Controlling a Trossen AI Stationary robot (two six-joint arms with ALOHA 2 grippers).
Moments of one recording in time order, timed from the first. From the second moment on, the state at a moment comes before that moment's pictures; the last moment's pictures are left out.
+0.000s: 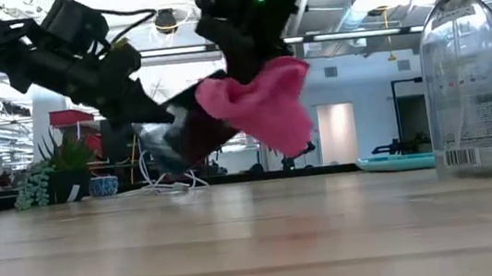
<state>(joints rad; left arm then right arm) 0.30 1.09 0.35 0.26 -0.03 -0.17 0.11 1.95 1.56 -0.68 0.48 0.37</state>
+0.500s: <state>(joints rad) 0.31 1.06 0.35 0.21 0.04 -0.19 0.14 1.92 1.56 -0.81 0.38 -0.03</state>
